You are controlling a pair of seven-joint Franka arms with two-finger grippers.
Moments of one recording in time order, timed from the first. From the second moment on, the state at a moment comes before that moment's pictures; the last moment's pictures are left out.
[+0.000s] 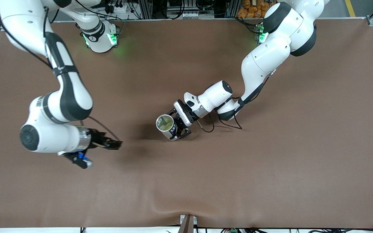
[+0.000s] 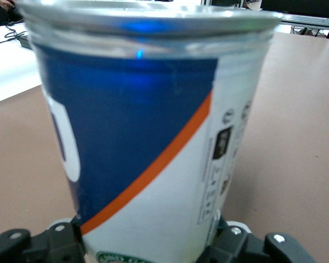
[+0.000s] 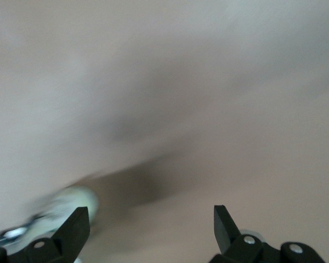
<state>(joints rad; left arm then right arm) -0.32 1.12 -0.53 -1.59 0.41 3.56 0.23 0.07 0.62 0.12 -1.38 0.20 1.83 0.49</state>
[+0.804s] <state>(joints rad) -0.29 1.13 -0.53 -1.65 0.41 3.56 0.23 -0.21 0.74 0.11 -1.40 -0.10 1.83 -0.29</state>
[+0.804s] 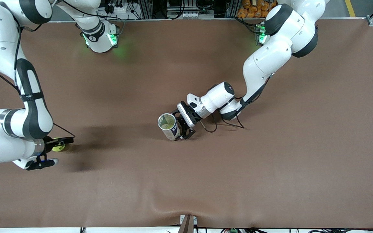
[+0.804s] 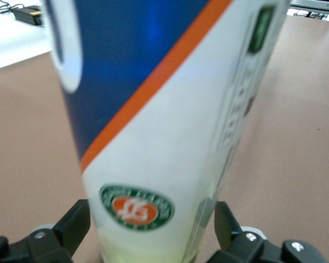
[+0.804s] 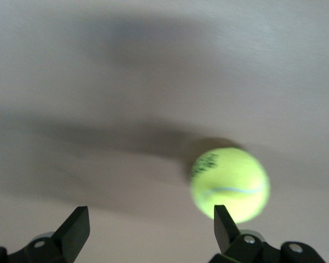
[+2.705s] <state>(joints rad) -0.23 1.13 -0.54 -1.64 0.64 3.56 0.23 -0.26 0.80 0.14 -1.37 -0.04 1.85 -0.44</state>
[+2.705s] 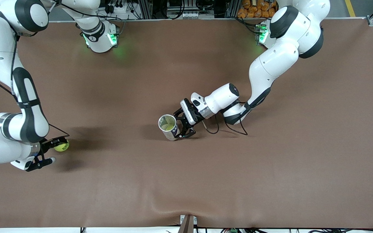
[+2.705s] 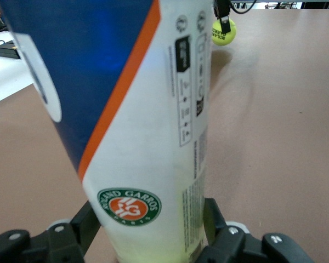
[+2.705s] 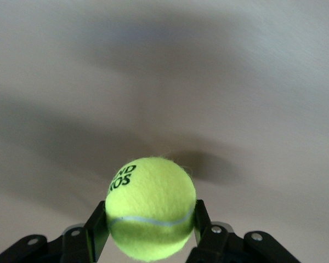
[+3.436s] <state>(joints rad) -0.23 1.13 -0.54 -1.64 0.64 3.56 0.23 -0.15 0.69 0.42 -1.35 0.25 1.72 0.25</state>
